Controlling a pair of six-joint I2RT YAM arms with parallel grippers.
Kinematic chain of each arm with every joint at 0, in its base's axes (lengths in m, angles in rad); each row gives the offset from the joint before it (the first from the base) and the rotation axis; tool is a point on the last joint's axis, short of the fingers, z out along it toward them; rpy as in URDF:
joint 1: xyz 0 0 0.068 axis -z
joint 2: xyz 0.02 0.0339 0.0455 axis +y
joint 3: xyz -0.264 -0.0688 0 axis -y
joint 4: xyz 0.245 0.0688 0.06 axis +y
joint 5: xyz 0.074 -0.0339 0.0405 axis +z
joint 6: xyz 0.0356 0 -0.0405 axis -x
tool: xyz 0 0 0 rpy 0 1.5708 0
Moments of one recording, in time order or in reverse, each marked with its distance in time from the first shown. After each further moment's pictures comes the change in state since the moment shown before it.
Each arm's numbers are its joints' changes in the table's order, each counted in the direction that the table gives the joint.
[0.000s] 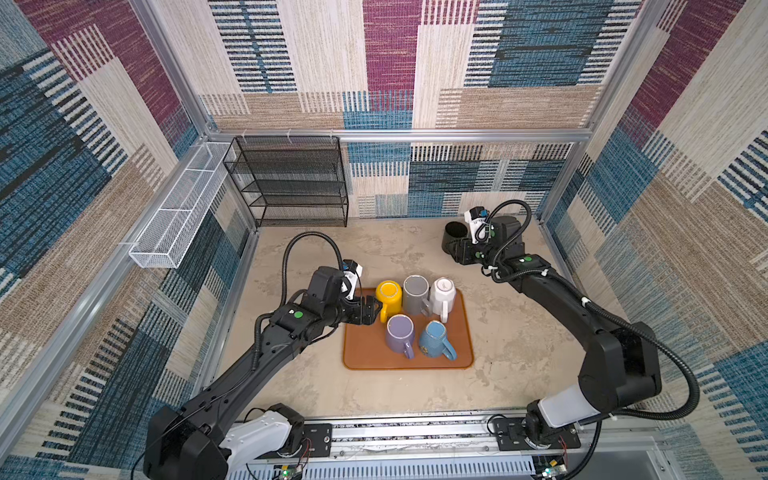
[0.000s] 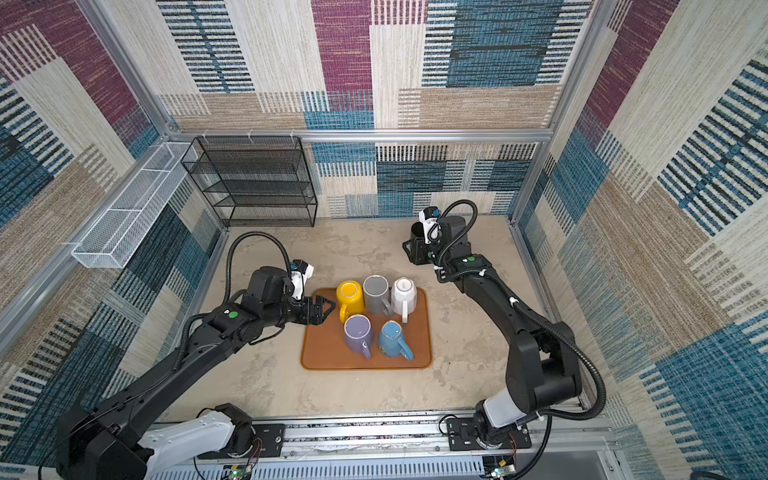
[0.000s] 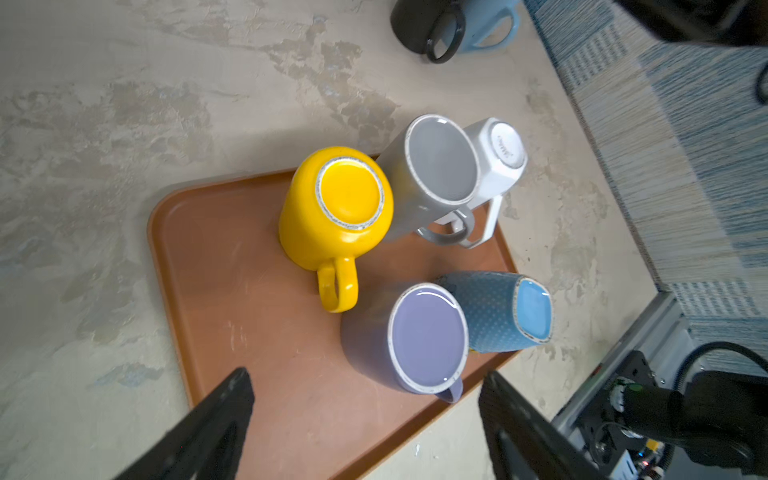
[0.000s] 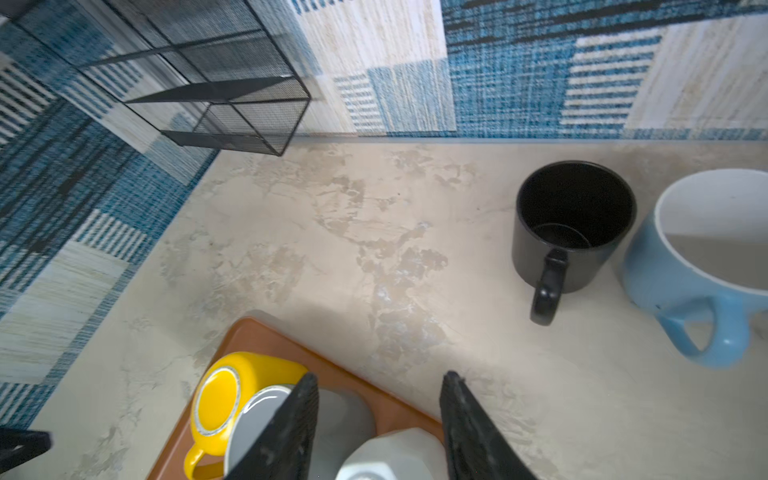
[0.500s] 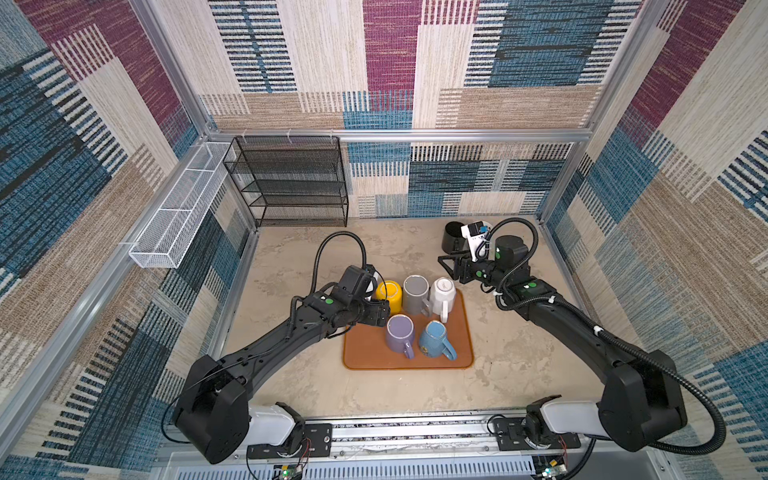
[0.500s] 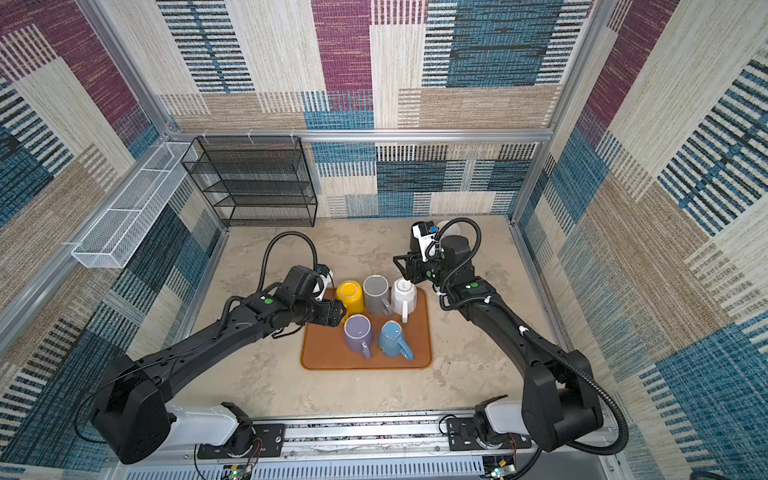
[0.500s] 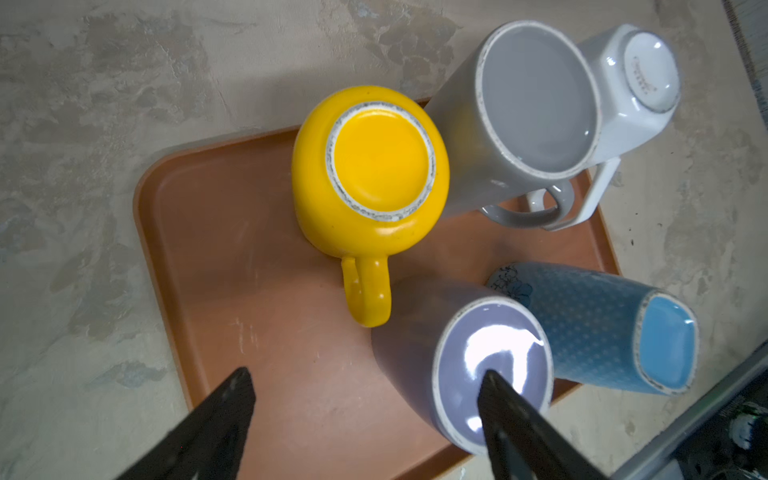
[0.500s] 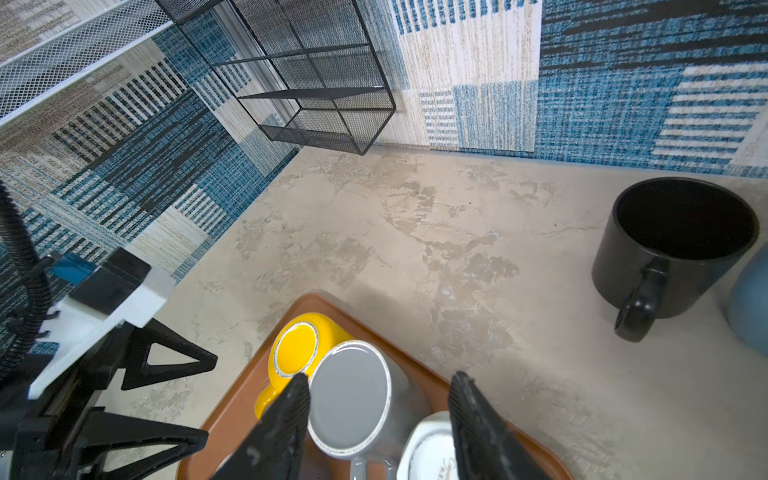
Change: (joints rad) left arm 0.104 0.229 0.086 0.036 0.170 0.008; right arm -0.053 -0.156 -0.222 -0.183 0.093 0.004
